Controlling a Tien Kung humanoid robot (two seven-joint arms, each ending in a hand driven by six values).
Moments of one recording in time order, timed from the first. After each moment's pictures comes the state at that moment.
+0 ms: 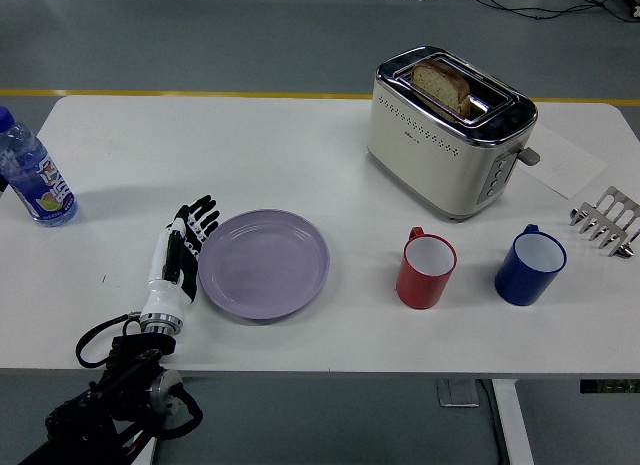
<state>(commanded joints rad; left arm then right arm) -0.37 0.02 -0.88 -0.82 0.54 0.20 -0.65 0.16 -0.06 1.21 0.18 -1.16 -0.10 -0.29</state>
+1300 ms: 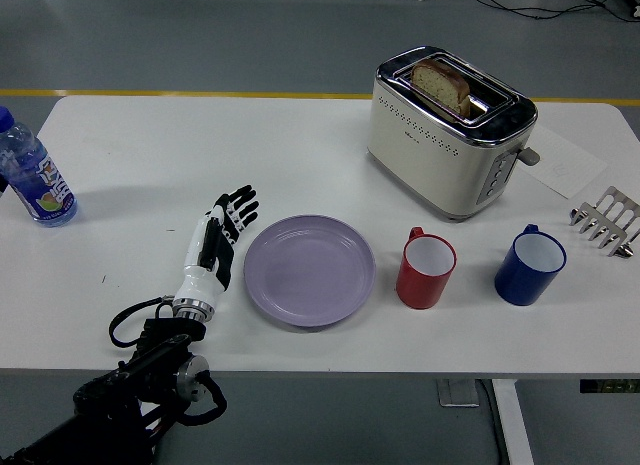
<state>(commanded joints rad) -0.46 0.00 -0.78 -0.79 0.49 0.21 -0.65 0.15 -0.06 1.20 0.18 -1.16 -0.10 -0.28</state>
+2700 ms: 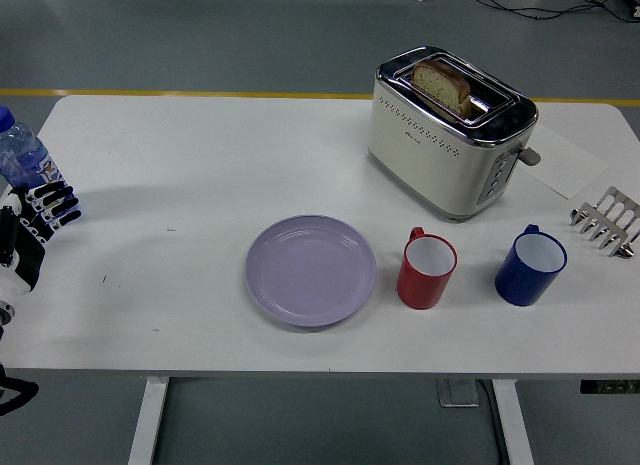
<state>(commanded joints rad) -0.09 0.17 -1.72 -1.21 0.97 -0.11 -0.09 0.13 -0.07 1.21 0.18 -1.15 -0.10 -0.28</state>
